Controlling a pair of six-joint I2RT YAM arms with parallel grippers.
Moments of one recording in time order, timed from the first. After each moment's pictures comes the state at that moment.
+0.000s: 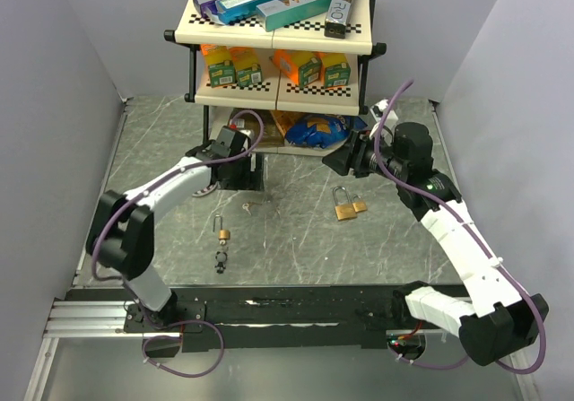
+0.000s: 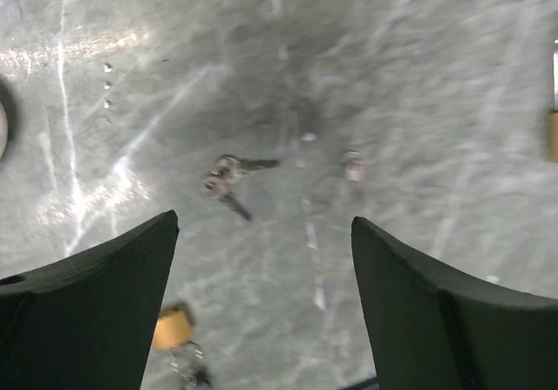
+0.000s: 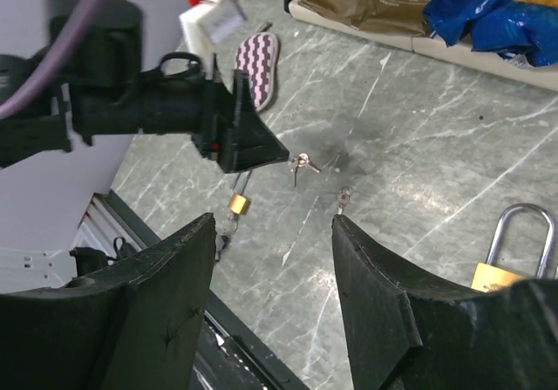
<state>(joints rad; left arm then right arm) -0.49 1.63 1.22 -0.54 0.05 -0.41 0.32 1.07 1.09 -0.35 -0.43 0.47</state>
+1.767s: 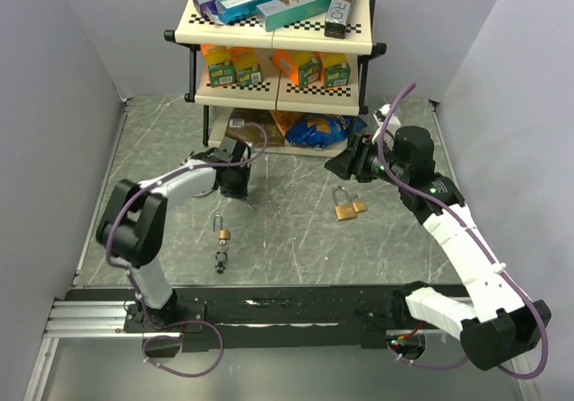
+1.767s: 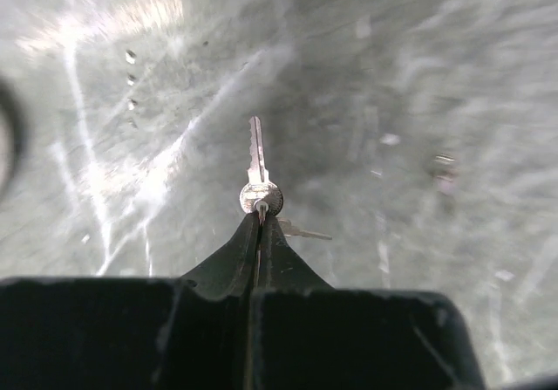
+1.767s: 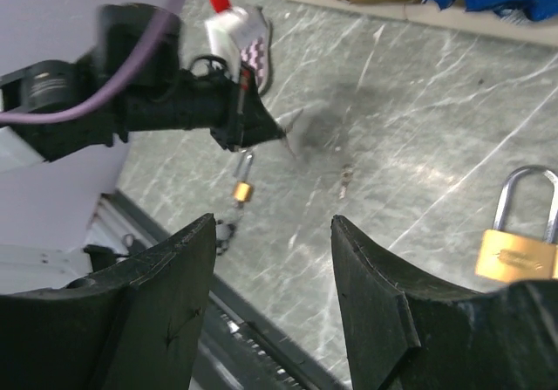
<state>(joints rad) -0.46 1.77 1.16 -0.47 0.03 -0.30 0.32 1.04 1.08 -0.42 -0.40 0.50</state>
